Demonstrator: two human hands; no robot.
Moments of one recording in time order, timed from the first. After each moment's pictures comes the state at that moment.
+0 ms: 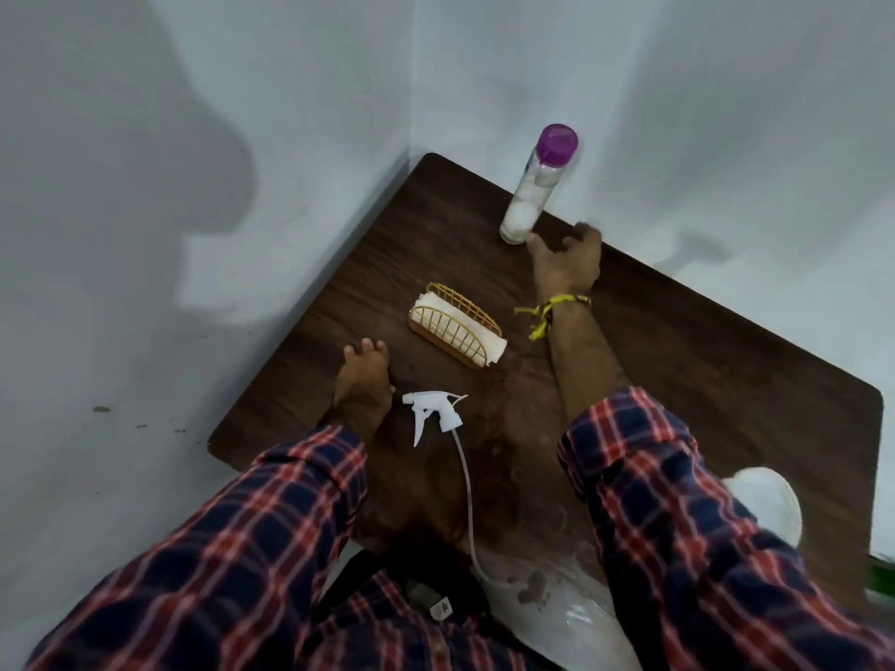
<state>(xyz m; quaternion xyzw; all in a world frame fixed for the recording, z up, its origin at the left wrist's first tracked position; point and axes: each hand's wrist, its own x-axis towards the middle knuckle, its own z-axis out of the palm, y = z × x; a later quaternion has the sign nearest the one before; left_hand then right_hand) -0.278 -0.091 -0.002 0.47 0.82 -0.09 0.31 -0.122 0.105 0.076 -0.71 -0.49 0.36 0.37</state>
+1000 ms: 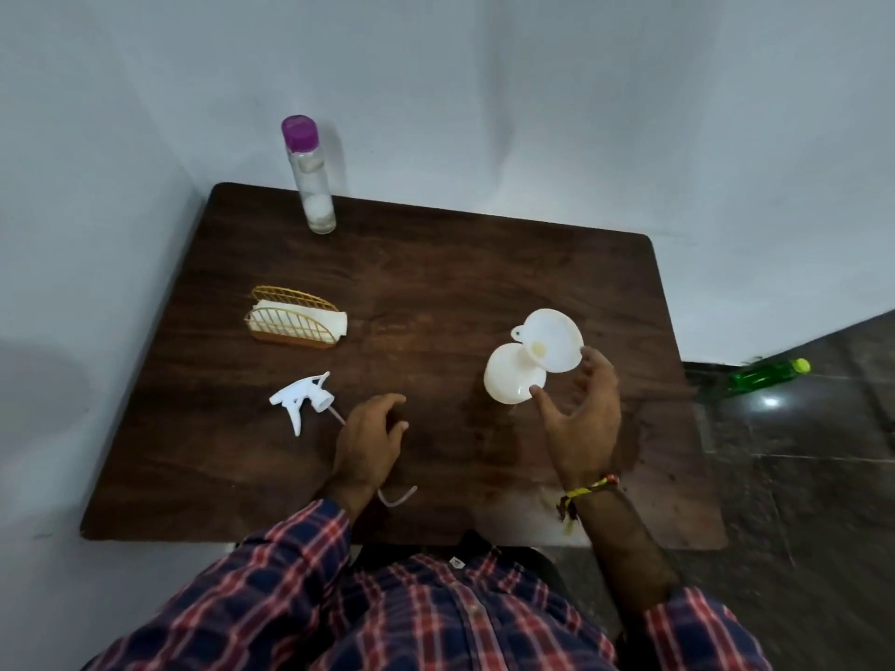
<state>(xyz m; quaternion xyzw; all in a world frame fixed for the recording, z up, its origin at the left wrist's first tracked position) -0.107 -0.171 0.008 0.63 0.67 0.21 0.33 0.141 -0.180 0.101 -0.75 -0.50 0.14 0.40</state>
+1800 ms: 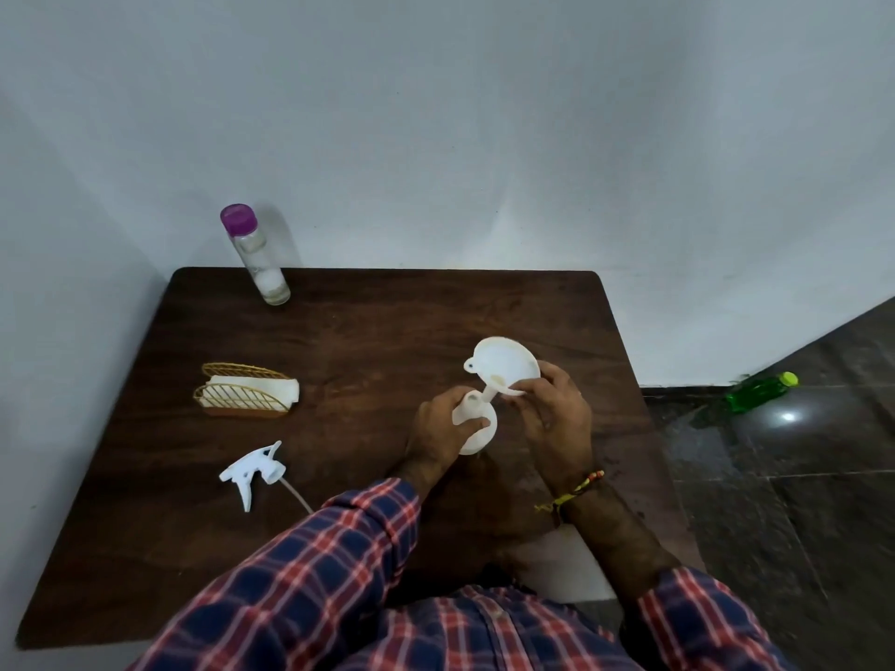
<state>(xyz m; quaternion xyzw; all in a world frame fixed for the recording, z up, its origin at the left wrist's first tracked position) 0.057 -0.093 0.049 0.64 0.60 0.23 0.41 0.210 -0.140 0.112 -0.65 -0.64 0.09 0.41</state>
